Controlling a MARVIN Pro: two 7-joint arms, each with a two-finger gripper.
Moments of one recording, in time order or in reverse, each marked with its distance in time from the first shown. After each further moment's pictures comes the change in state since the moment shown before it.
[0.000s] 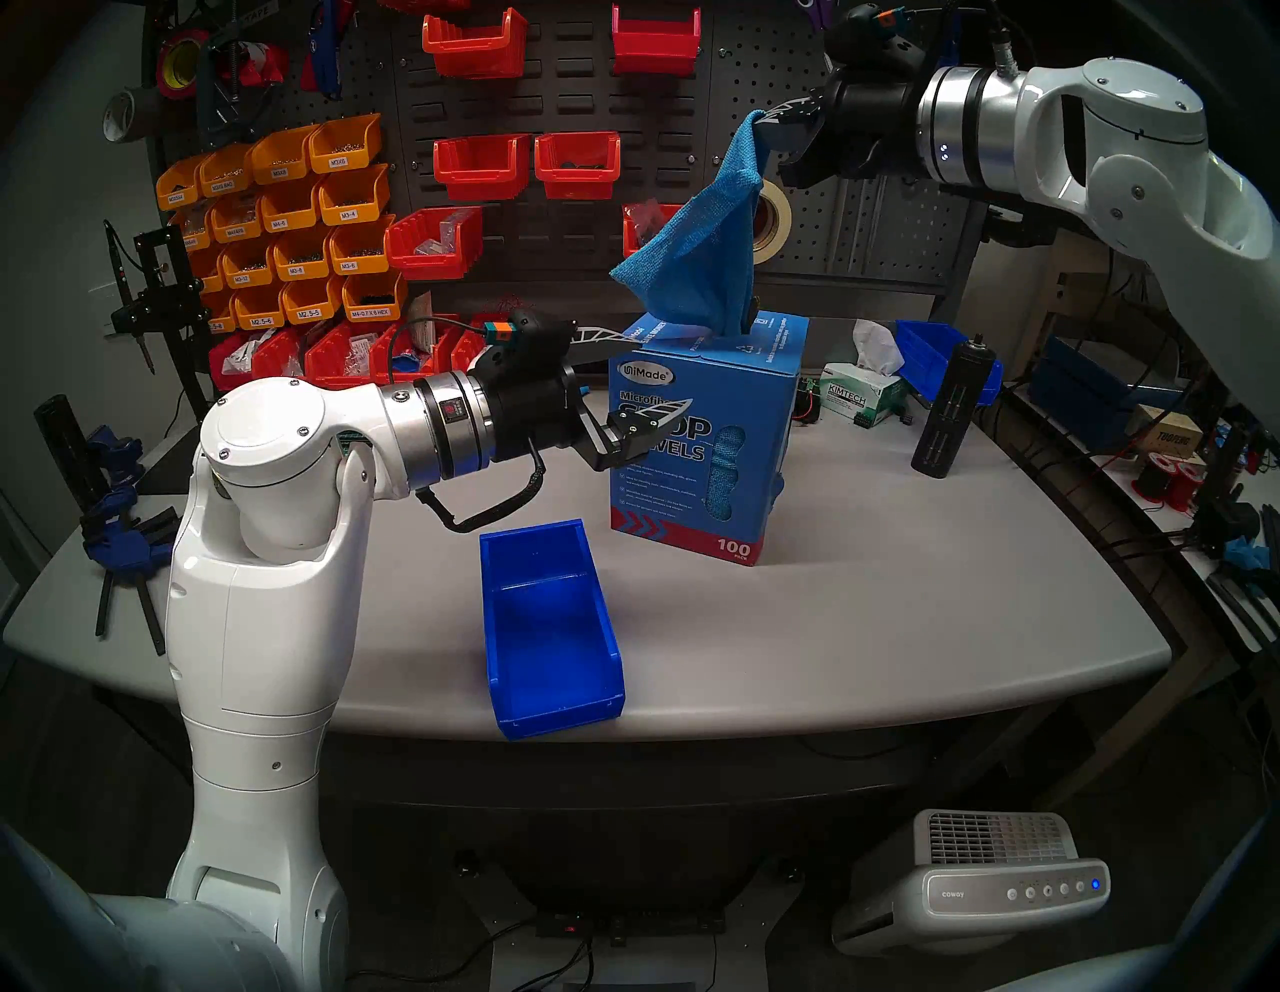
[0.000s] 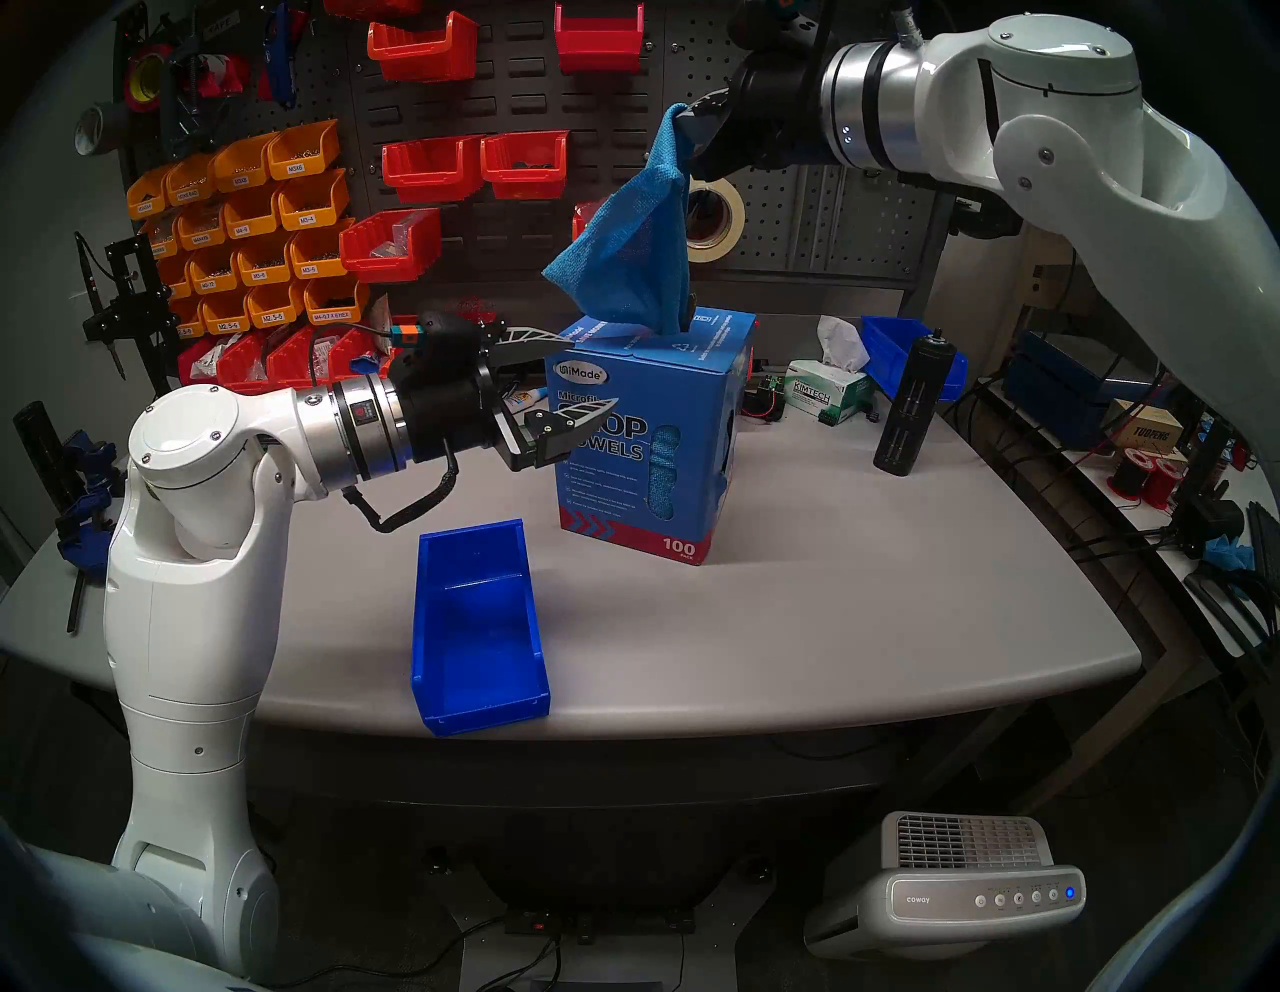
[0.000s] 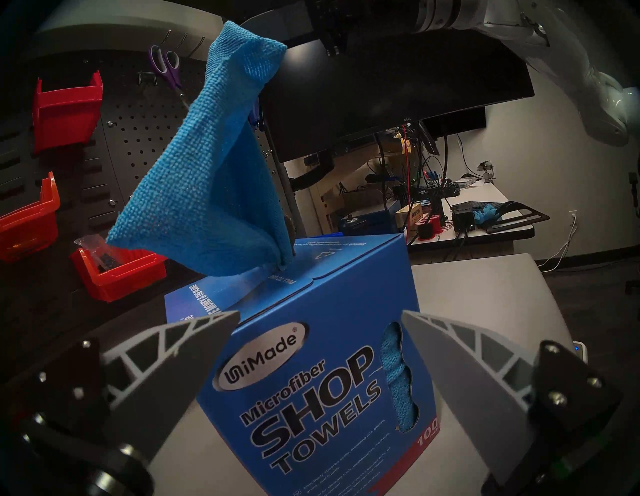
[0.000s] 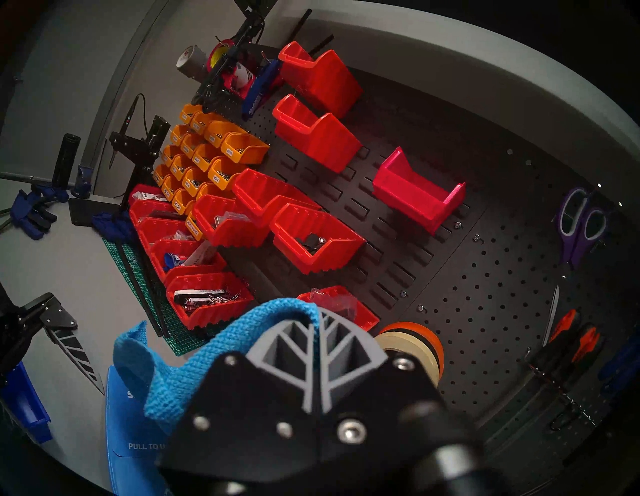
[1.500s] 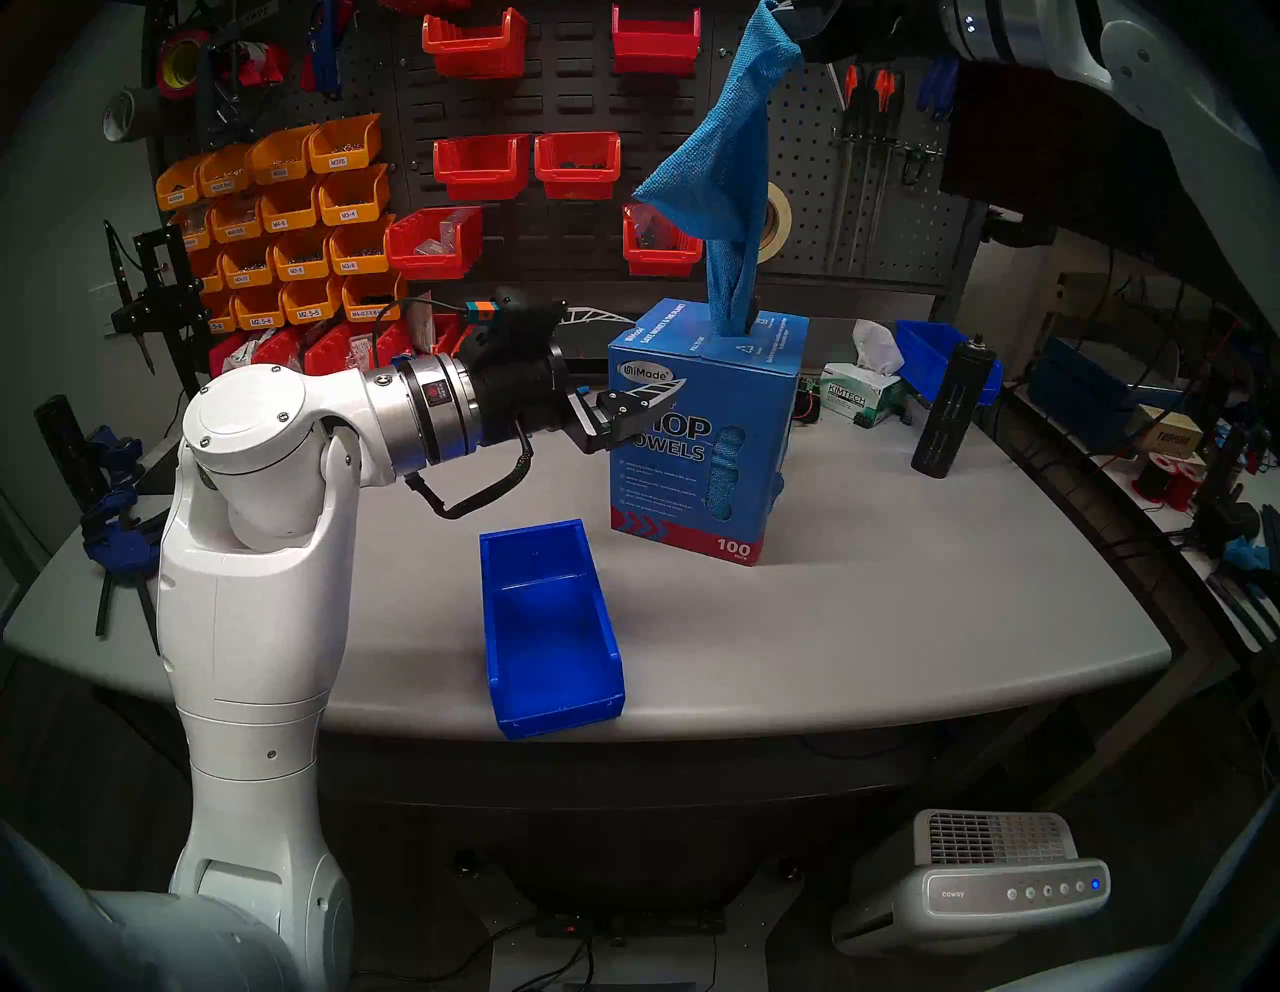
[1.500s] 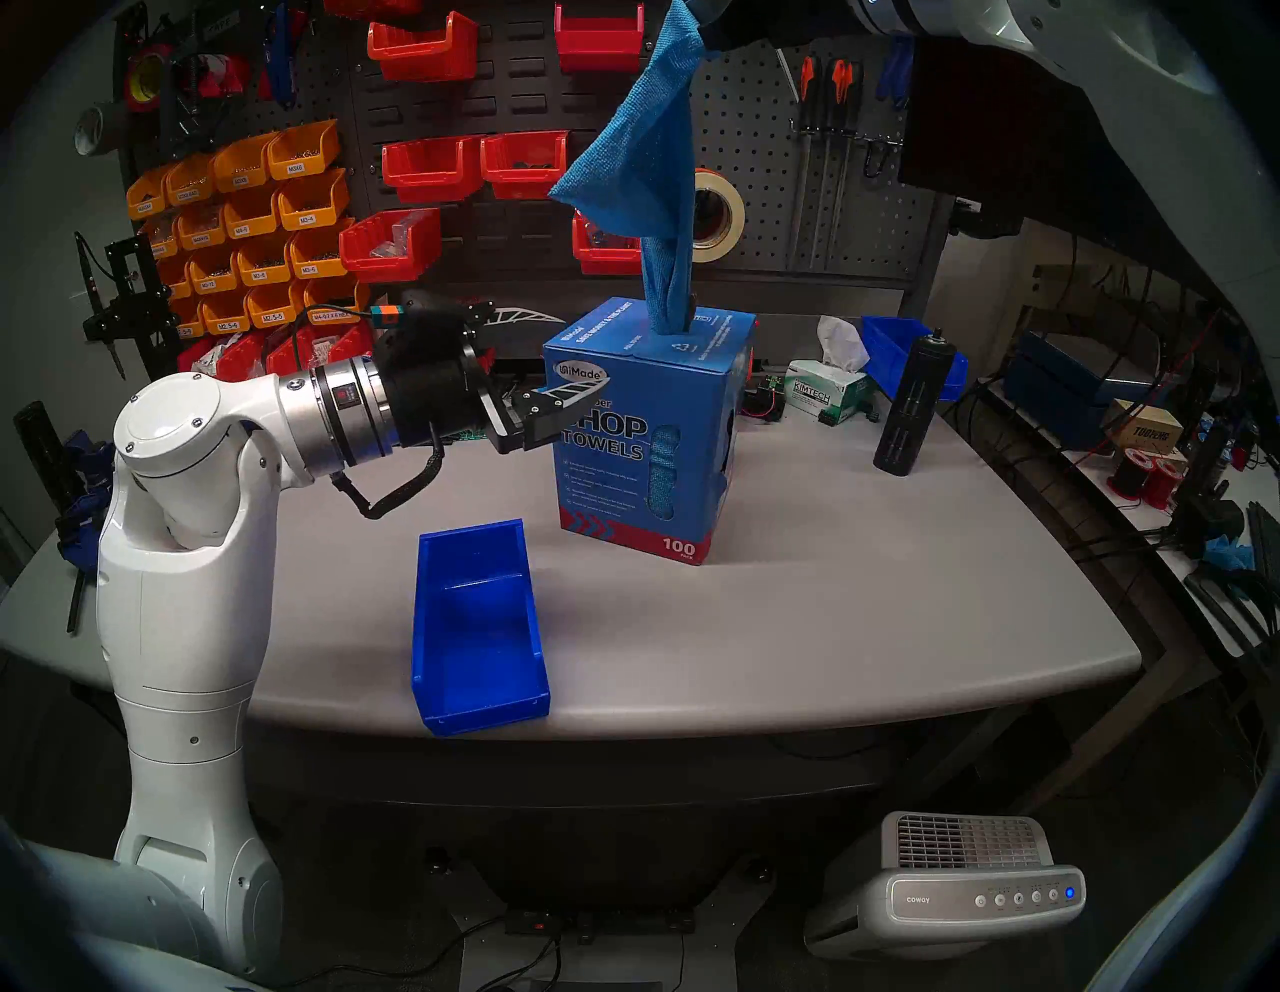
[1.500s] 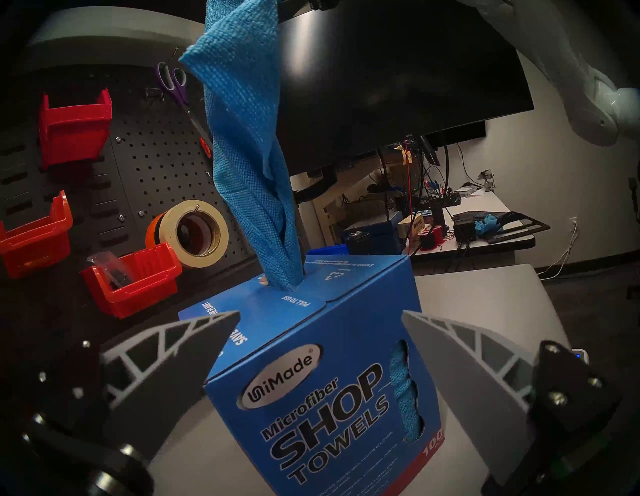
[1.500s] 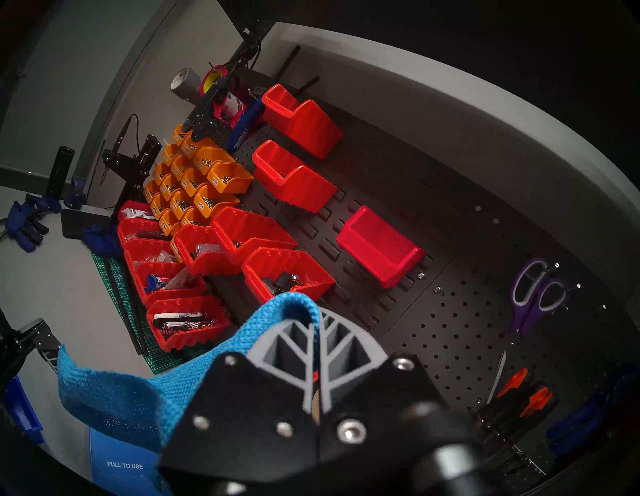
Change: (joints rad) left arm -0.027 -0.011 -0.035 0.000 -0.015 0.005 -0.027; right arm 0.148 -0.106 0.061 0.151 -0.074 0.108 0.161
